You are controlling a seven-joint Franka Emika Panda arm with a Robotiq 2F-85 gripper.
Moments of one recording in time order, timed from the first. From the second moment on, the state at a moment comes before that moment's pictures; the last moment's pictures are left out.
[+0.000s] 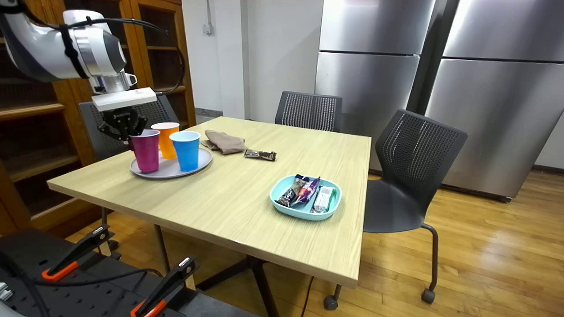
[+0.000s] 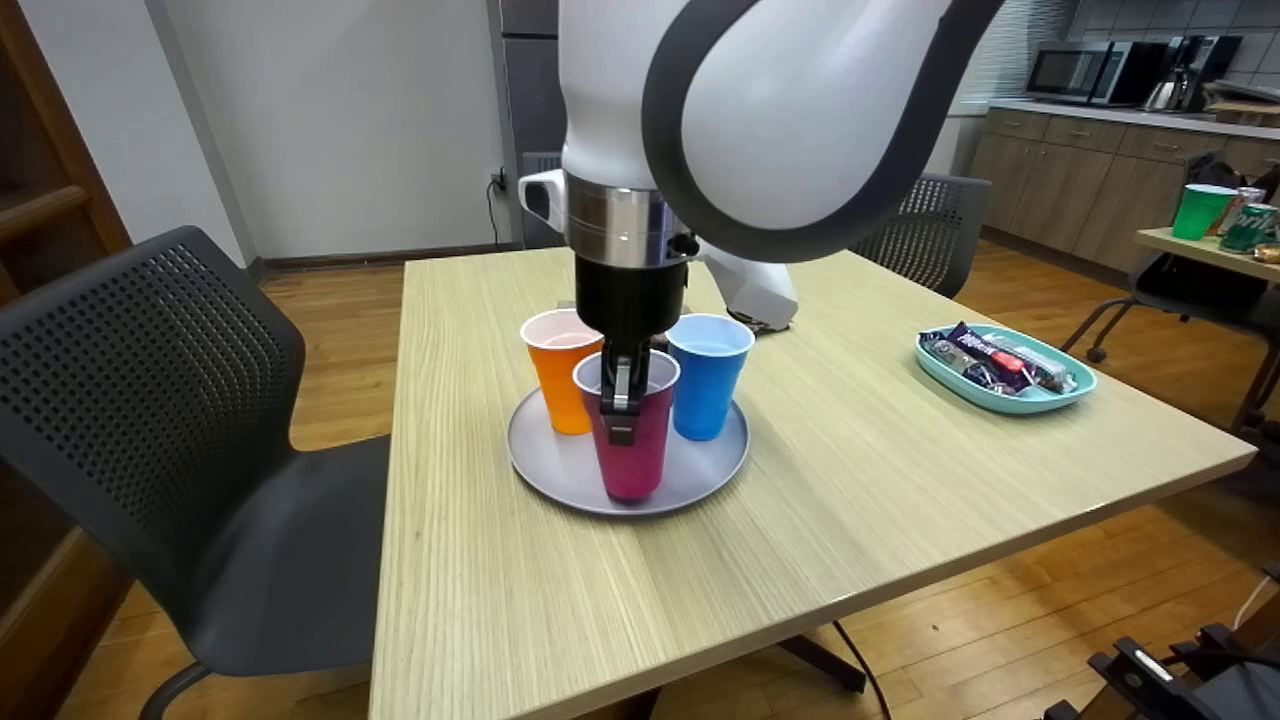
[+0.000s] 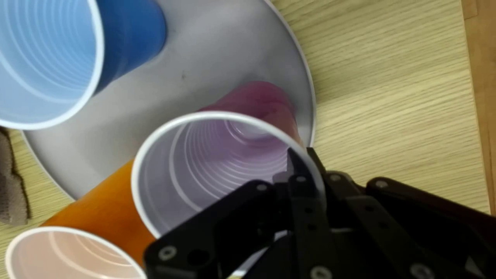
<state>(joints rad) 0.30 0.44 0.26 -2.19 -0.39 2.69 -0.36</state>
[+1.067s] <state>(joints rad) 0.29 0.42 0.28 -2.19 -0.38 2.73 -0.39</state>
